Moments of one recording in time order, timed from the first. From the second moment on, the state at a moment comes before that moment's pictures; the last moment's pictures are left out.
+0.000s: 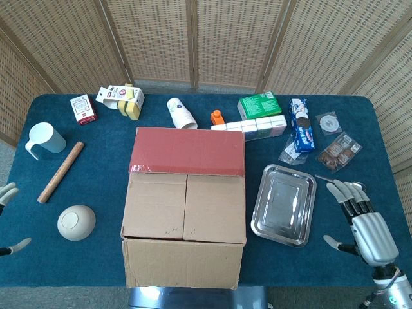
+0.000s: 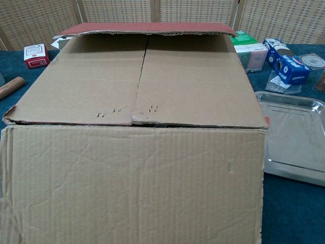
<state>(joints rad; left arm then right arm) -0.07 -1.10 0.15 -1.26 1.62 1.67 -0.58 0.12 -1.00 0.03 -1.78 -1.71 1.52 0.13</state>
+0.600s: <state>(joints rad) -0.01 -1.22 0.12 -1.14 1.61 1.66 -0.57 0.34 -1.06 0.20 -1.97 -1.62 1.35 -0.06</state>
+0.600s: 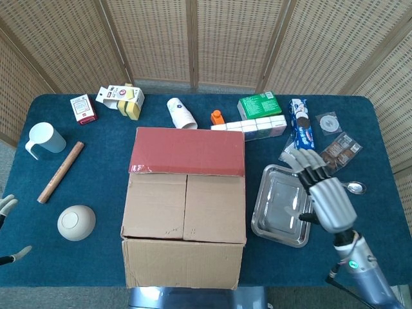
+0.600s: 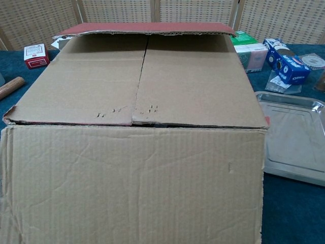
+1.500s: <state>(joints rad) 0.01 -1.23 0.09 -1.12 1.62 1.65 -0.58 0.69 -1.55 0.35 -1.68 -1.28 1.17 -0.49</state>
